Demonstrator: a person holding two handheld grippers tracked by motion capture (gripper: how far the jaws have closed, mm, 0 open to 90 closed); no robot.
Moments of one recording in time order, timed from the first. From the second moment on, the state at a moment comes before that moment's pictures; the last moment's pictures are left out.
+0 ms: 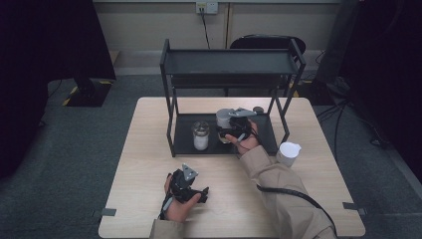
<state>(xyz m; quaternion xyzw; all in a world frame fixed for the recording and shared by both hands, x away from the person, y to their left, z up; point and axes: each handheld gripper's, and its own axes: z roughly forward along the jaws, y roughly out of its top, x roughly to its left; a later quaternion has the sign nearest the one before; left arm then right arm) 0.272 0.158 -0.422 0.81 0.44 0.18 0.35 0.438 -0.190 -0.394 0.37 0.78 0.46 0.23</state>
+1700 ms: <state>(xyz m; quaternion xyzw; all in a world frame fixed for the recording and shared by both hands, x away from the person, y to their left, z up) 0.272 0.158 -0.422 0.81 0.44 0.18 0.35 0.426 -0.188 -0.373 0.40 0.79 0.41 0.19</state>
